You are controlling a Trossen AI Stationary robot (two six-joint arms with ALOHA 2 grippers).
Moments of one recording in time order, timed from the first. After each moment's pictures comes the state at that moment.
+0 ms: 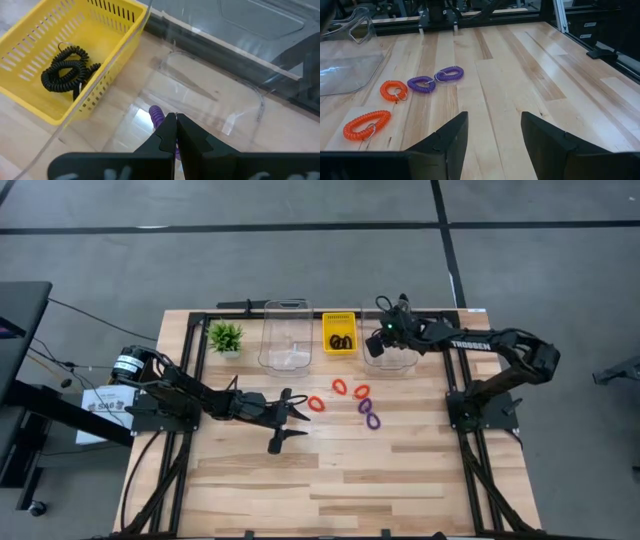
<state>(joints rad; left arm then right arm) -0.21 1.61 0.44 0.87 -0.03 0.07 -0.58 1.43 0.77 -0.25 0.28 0.31</state>
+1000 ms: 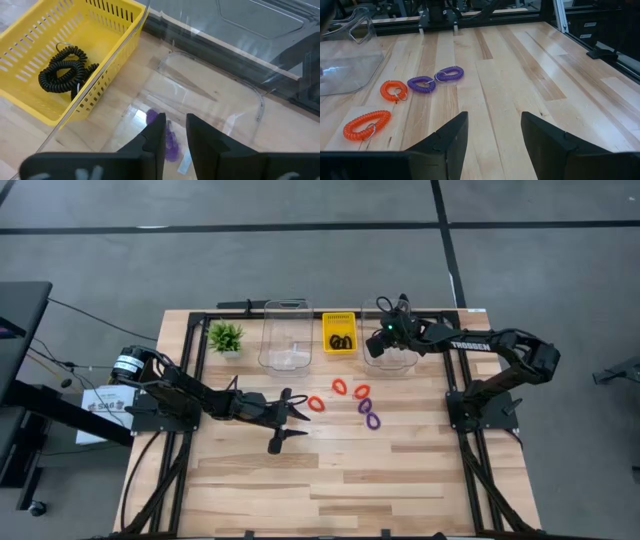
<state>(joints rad) -0.21 1.61 0.44 0.87 -0.03 0.07 -0.58 1.43 0.76 -0.23 0.29 0.31</state>
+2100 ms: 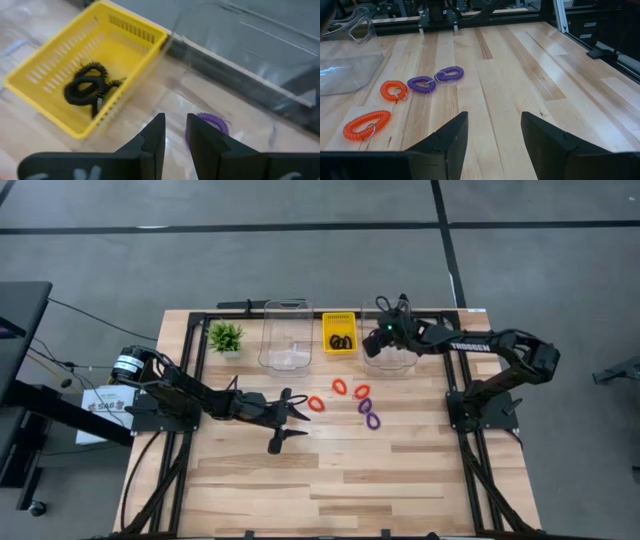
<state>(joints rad) -0.21 1.61 0.44 0.87 -0.03 0.07 -0.55 1.43 0.76 -0.14 0.29 0.25</state>
